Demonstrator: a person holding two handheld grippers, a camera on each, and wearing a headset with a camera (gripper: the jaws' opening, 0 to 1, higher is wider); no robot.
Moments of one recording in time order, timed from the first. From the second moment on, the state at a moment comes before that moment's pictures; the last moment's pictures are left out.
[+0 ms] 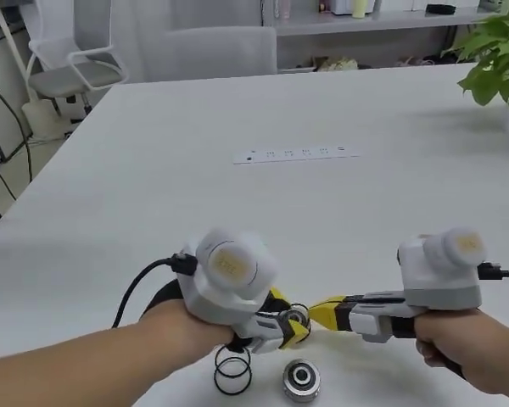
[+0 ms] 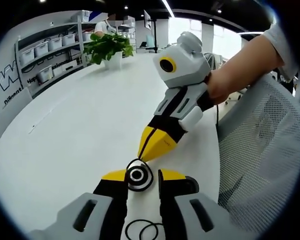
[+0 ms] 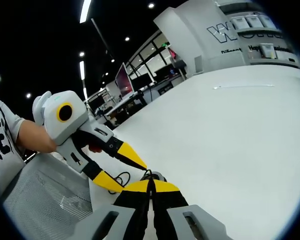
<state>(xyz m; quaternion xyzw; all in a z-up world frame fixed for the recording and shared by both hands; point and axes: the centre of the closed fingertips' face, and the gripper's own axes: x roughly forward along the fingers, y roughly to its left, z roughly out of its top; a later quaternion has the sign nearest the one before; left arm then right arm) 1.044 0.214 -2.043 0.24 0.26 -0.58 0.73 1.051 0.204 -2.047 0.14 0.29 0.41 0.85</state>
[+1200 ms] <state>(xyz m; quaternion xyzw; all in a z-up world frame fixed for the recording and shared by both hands) 1.026 0.269 -1.975 0.15 0.23 -0.59 0.76 1.052 0.211 -2.017 0.17 0.26 0.42 0.85</state>
